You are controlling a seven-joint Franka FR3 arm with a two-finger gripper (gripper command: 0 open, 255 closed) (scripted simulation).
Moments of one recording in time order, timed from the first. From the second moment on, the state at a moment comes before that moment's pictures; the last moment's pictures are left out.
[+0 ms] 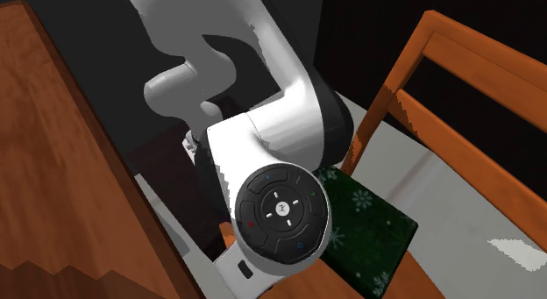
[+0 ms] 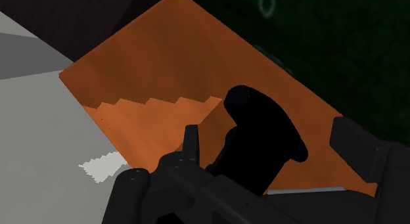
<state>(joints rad) -0.11 -0.11 -0.21 -2.25 0.08 2.01 0.51</state>
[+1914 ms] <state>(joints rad) -0.10 -0.14 -0.22 -2.22 0.07 1.96 0.53</state>
